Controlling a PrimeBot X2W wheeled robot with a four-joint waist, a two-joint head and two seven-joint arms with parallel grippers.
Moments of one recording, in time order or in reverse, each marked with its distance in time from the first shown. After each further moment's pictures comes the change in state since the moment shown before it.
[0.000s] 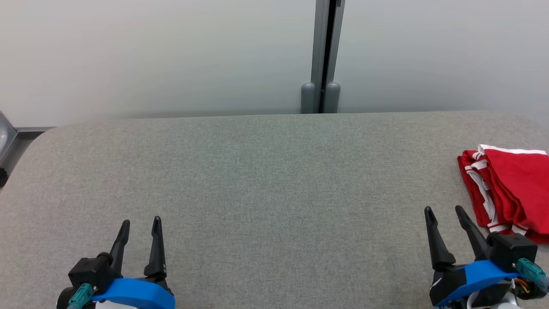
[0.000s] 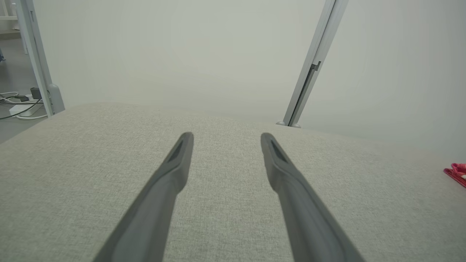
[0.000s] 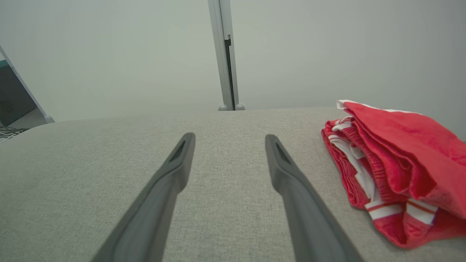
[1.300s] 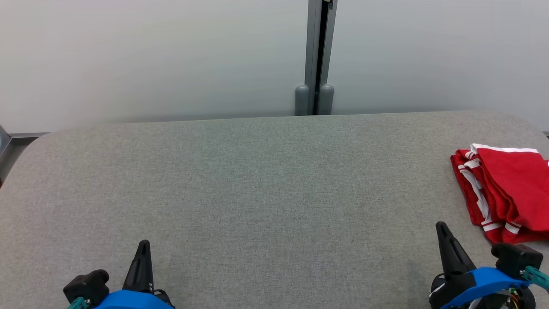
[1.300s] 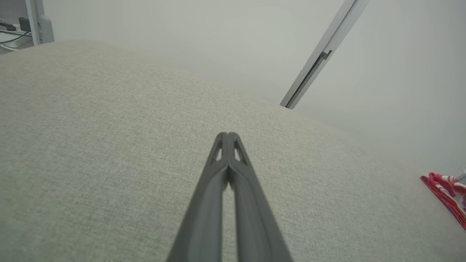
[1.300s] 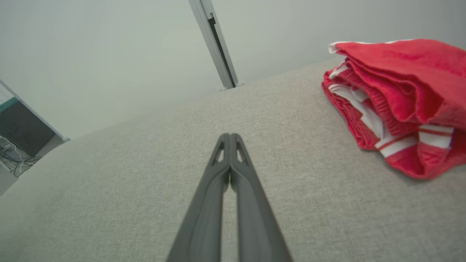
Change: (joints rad) left arm 0.046 -0.038 0.034 0.040 -0.146 -0.022 0.061; right arm 0.023 0.020 -0.006 0.050 0.193 0.000 0.055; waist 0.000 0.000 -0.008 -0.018
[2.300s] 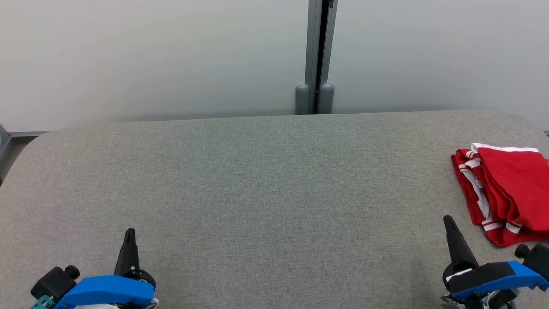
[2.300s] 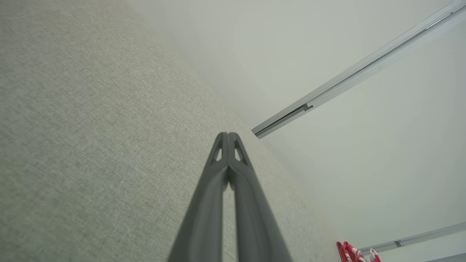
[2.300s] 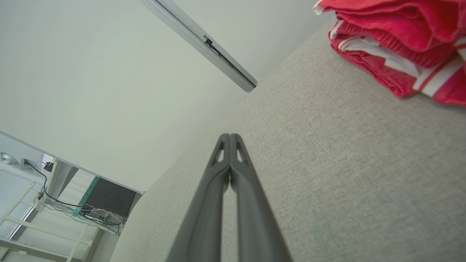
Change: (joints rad) left arm -0.026 -0.021 0.073 -0.072 -0.446 0.000 0.126; right arm -0.016 0.006 -0.022 -0.012 0.495 0.000 0.072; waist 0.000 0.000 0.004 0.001
